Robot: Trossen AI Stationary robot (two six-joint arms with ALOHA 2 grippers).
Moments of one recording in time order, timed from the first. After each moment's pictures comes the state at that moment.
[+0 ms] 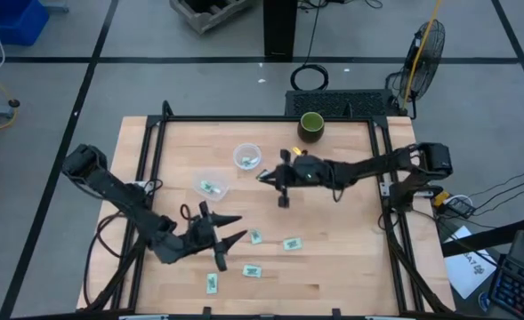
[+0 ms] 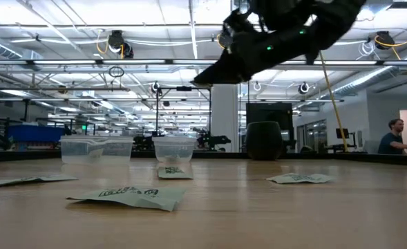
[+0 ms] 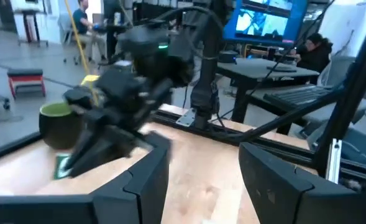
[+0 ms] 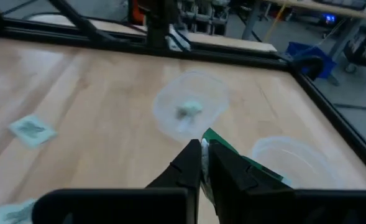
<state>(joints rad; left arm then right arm) -0.69 1.47 0.88 0.50 -1.02 -0.23 -0.08 1.63 0.82 0.48 0.02 -0.14</state>
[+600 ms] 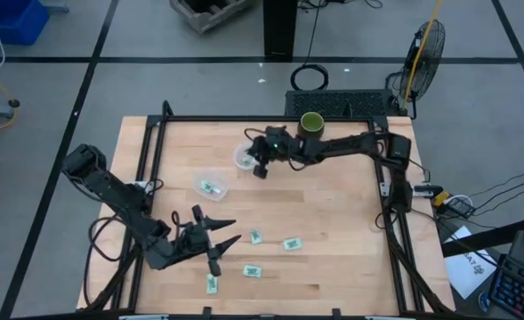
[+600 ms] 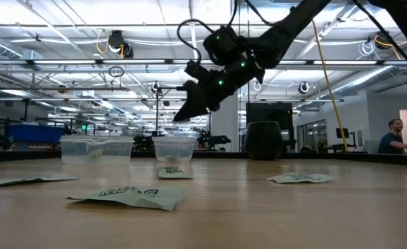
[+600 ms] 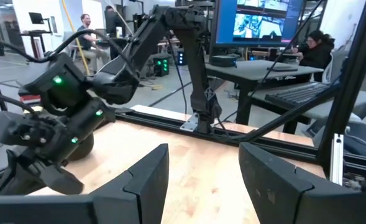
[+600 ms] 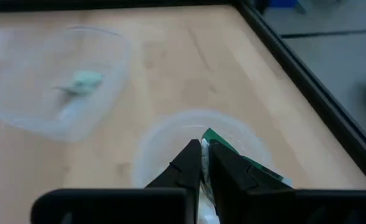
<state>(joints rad) -0.76 1.46 0.88 0.54 -1.11 -0.12 -0.30 1.97 1.21 0.23 0.00 -0.10</state>
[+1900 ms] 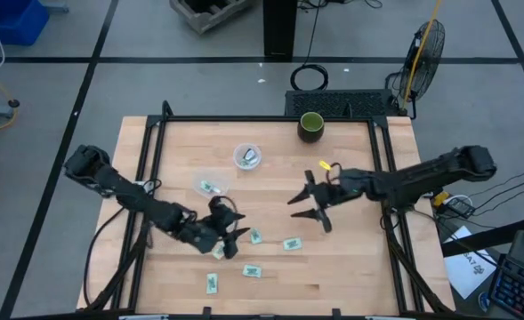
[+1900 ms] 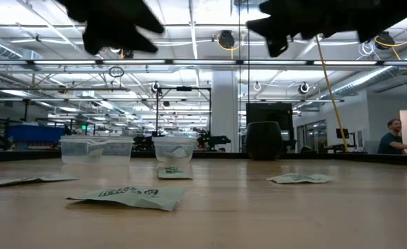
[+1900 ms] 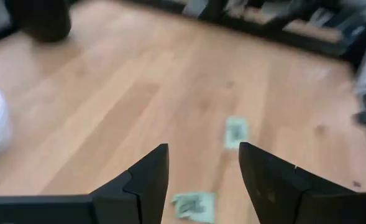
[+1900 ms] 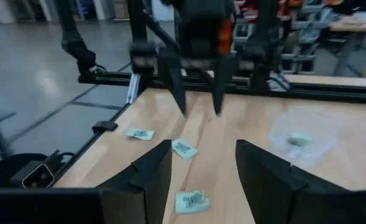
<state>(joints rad) -0.52 1.49 0.88 -0.05 -0.65 -0.62 0.10 1.20 0.55 0.48 -0.17 0.03</state>
